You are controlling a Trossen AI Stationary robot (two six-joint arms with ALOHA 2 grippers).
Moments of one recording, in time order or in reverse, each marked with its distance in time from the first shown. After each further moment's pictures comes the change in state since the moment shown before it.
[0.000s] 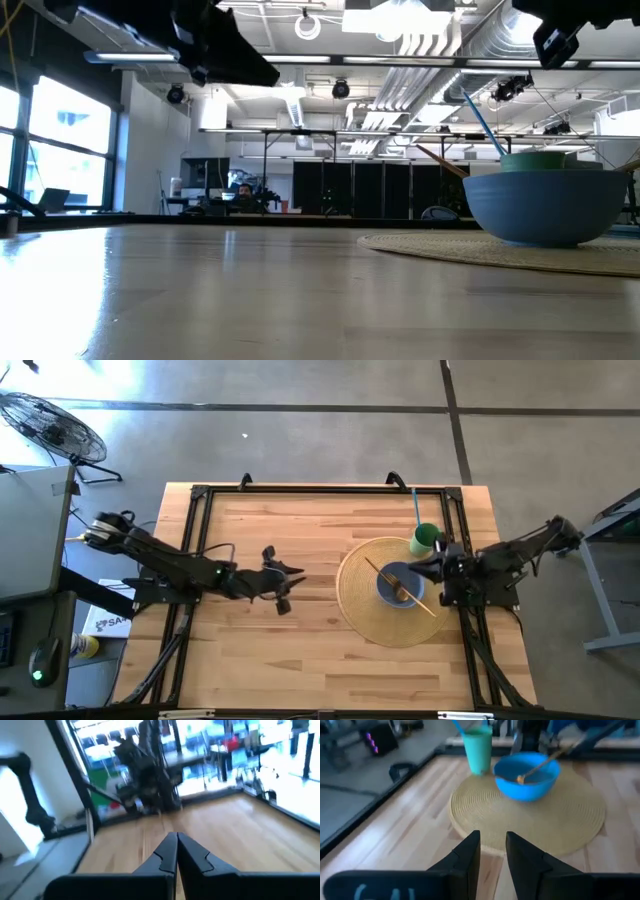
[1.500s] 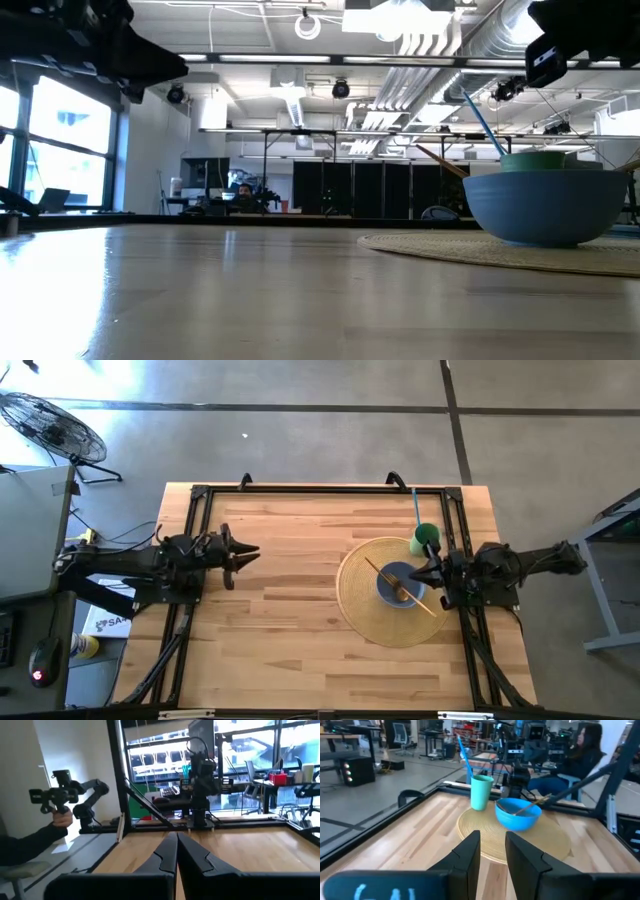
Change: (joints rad) left arm 0.312 -0.954 -0.480 -0.092 0.425 0.042; right arm -0.272 -0.195 -0.256 0.267 -0.489 -0.173
